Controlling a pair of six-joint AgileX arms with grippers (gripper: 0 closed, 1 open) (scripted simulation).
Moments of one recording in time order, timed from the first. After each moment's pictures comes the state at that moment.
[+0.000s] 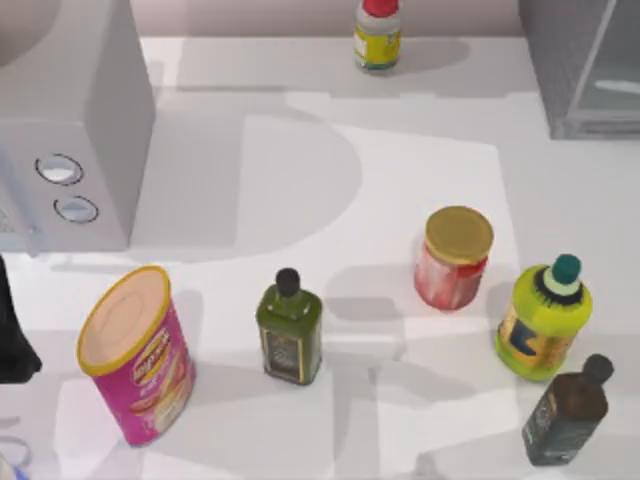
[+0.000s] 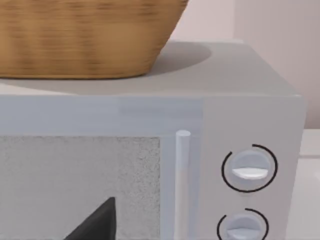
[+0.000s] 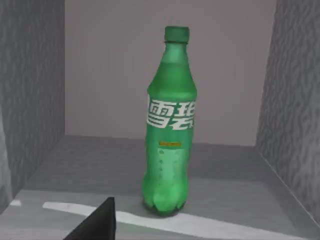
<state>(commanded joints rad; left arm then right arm) 0.00 0.00 0.00 0.00 0.00 0.00 -0.54 1.75 0.20 1.64 -0.51 0.02</state>
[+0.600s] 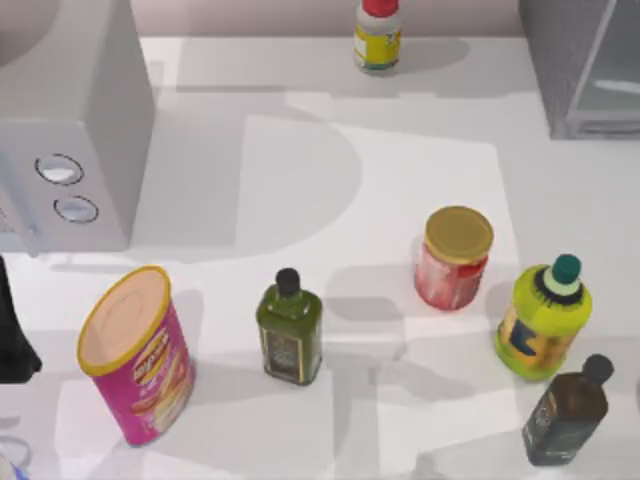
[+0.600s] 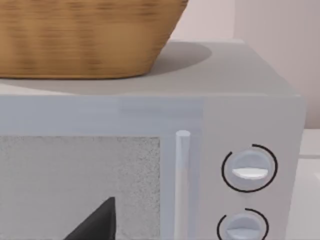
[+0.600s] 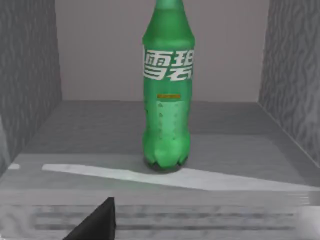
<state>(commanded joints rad) 0.00 0.00 0.00 0.00 0.00 0.00 -0.54 1.77 0.24 1.60 -0.48 0.03</state>
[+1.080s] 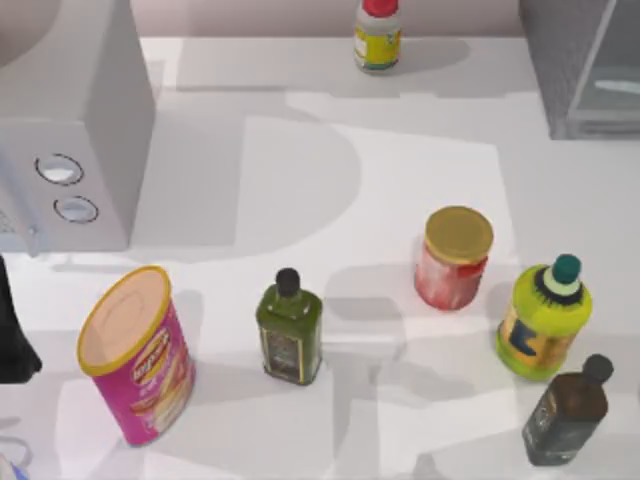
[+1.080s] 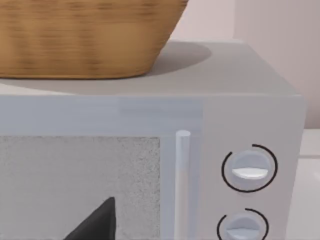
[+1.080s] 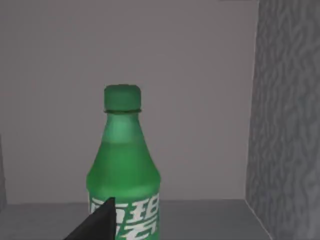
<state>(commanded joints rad) 0.00 0.00 0.00 0.00 0.00 0.00 -0.44 1.90 0.73 1.37 -0.28 0.06</state>
